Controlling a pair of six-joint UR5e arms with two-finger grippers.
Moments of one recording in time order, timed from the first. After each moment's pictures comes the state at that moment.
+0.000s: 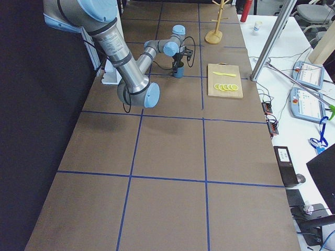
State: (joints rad) left arm -1.50 -1.42 -1.76 -1.55 -2.35 -0.02; right arm 0.50 -0.78 1.58 -1.59 1.92 1.49
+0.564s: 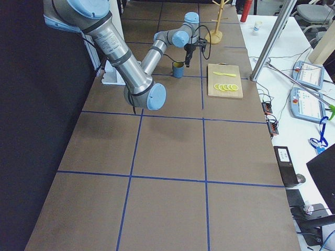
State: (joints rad) left arm -1.50 -1.43 -1.76 -1.55 -2.34 -0.02; right arm 0.73 -0.80 1.70 -1.73 2.06 1.24
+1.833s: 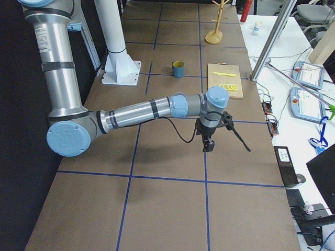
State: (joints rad) left arm -1.50 -1.52 -1.82 -1.69 -2.35 -0.03; right arm 1.46 -1.48 1.70 -1.75 2.30 -0.20
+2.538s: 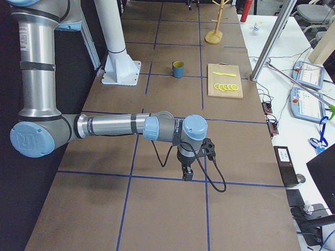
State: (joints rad) left arm -1.17 -1.60 -1.82 -2.31 -2.36 -0.18; right arm 1.57 -1.61 1.71 -1.74 2.30 -0.28
